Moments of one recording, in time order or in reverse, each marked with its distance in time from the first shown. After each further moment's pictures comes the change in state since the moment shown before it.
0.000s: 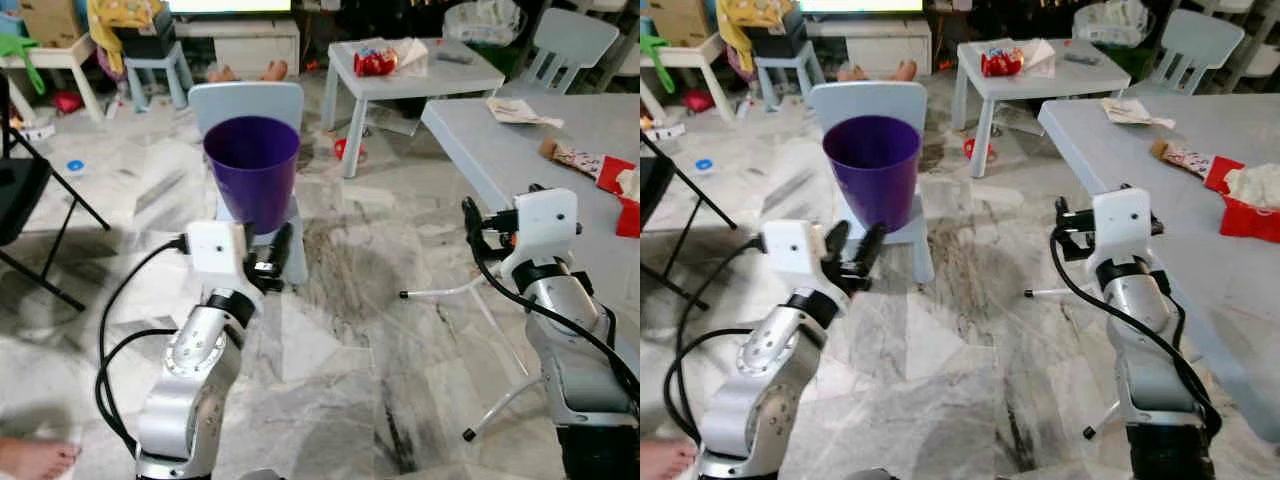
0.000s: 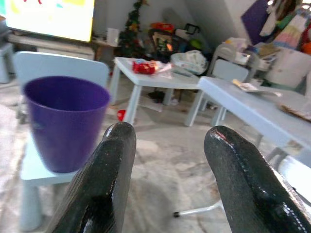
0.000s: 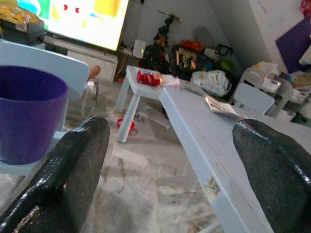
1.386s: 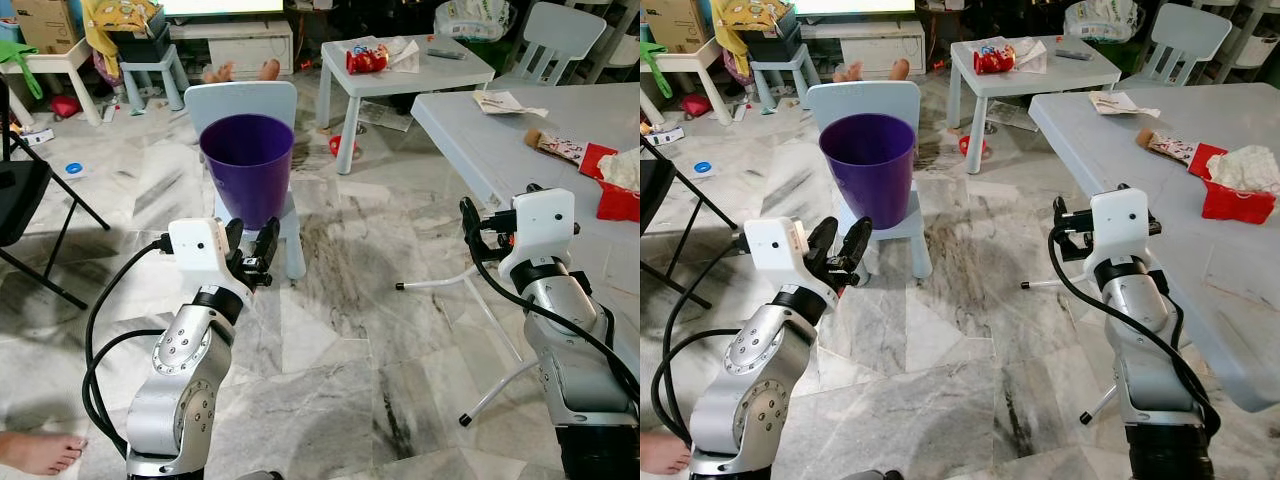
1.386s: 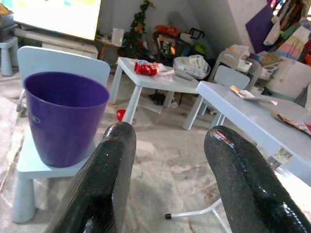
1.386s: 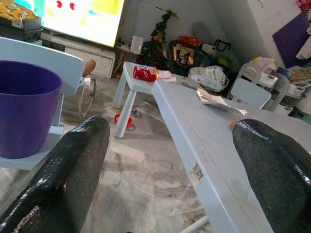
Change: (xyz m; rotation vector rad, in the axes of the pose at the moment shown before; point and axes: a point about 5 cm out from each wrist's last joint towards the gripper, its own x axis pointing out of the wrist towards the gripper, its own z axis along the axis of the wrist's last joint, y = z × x) left arm 0.001 0.003 0.003 -0.076 -0.029 0.008; right arm 0.000 -0.004 0.000 -0.011 0.001 -0.009
